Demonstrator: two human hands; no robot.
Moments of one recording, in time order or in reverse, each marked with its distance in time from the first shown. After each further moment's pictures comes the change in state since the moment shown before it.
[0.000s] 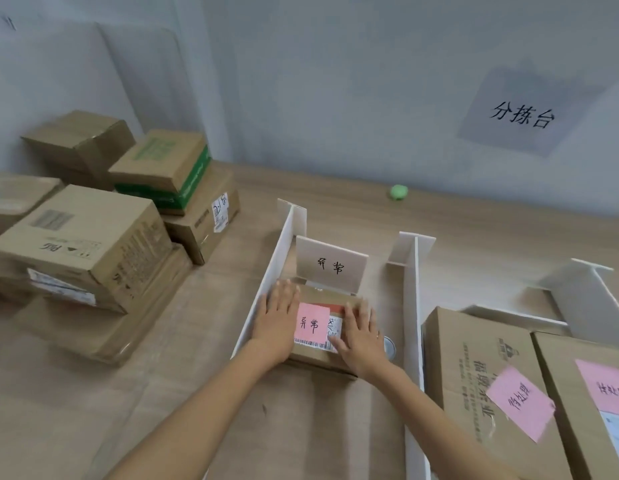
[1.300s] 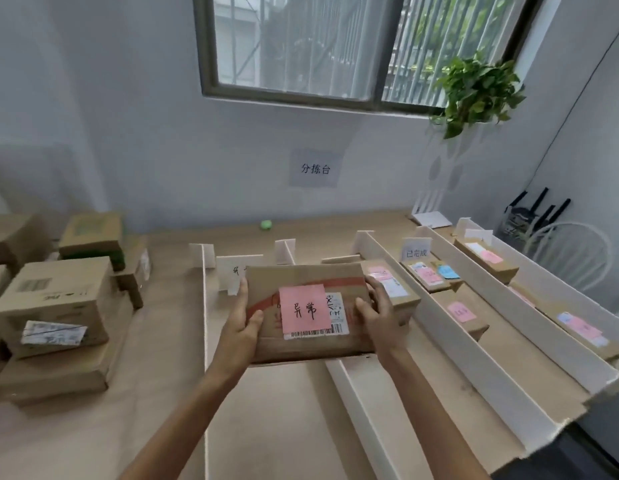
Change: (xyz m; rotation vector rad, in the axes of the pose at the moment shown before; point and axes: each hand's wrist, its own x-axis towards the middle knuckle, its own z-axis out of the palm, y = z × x) left_hand -0.358 -0.006 -0.166 -1.317 0.035 0.433; right_hand -0.443 -0.150 -0.108 0.999 0.852 0.146
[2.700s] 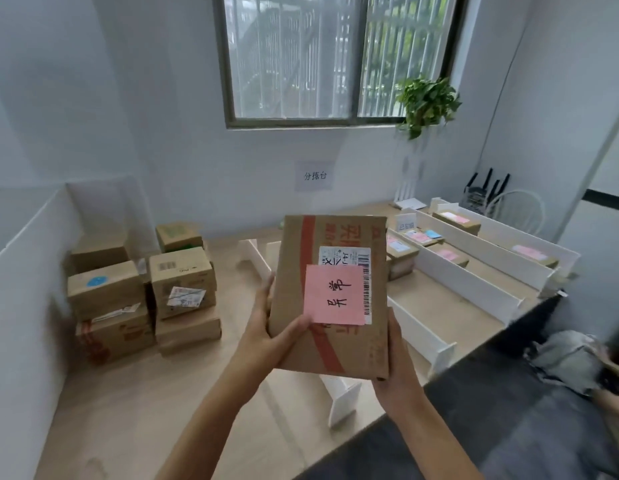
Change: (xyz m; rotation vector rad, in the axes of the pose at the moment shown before) left_hand -0.294 0.085 -0.260 -0.051 -0.343 0.187; right_hand -0.419 -0.084 0.198 0.407 -0.056 -0.143
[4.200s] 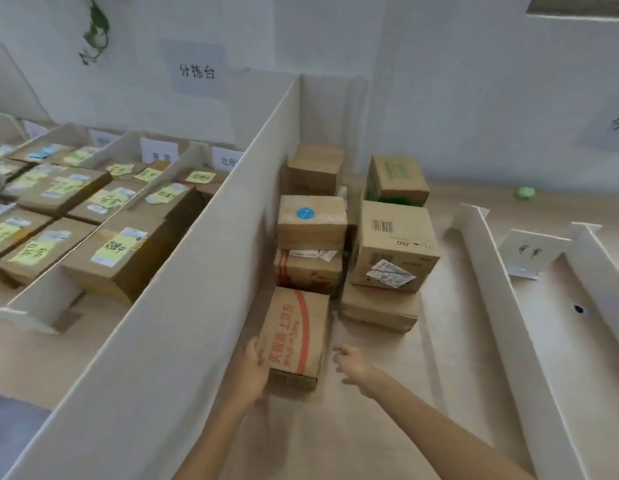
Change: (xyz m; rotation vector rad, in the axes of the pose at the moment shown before) left_hand -0.015 -0.286 -0.364 0.509 0.688 -0.944; right_hand 0.205 0.377 0.308 -0.792 -0.720 0.939
